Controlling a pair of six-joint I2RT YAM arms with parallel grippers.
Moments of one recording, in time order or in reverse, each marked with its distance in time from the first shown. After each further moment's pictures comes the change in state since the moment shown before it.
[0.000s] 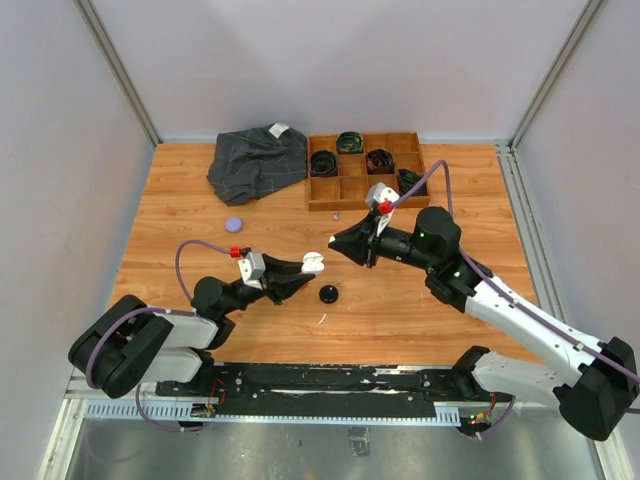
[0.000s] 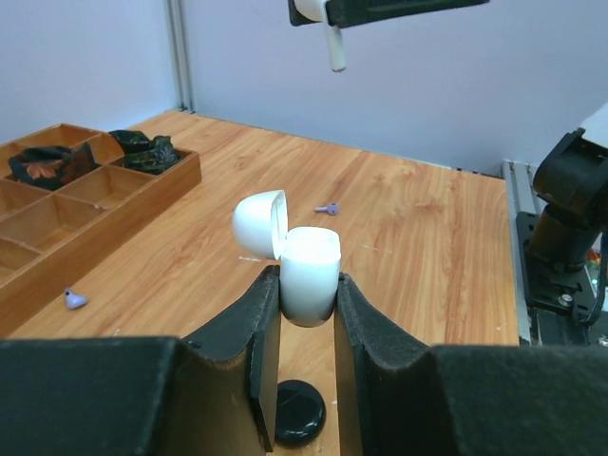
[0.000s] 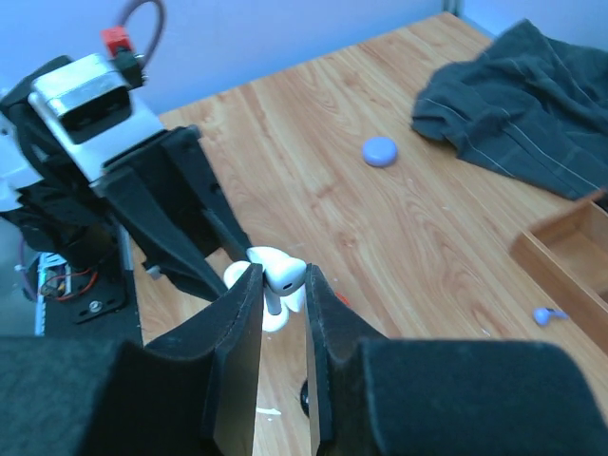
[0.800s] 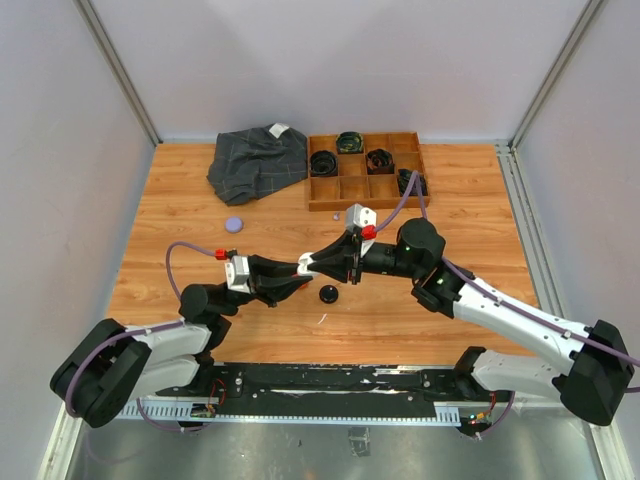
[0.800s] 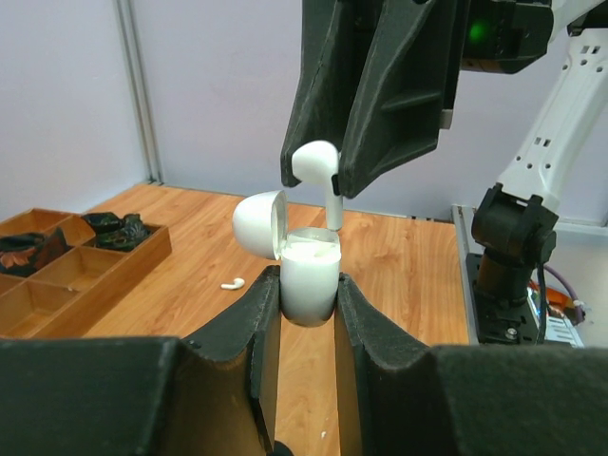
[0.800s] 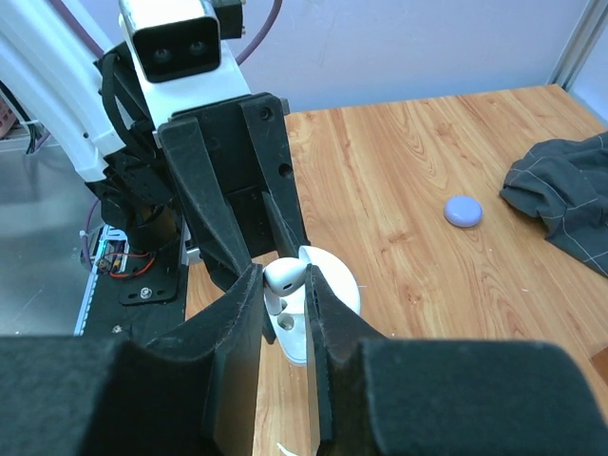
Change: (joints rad) left arm 0.000 -0.170 0.016 0.002 0.071 -0.101; right arm 0.152 0.055 -0.032 0.185 -0.122 -0.063
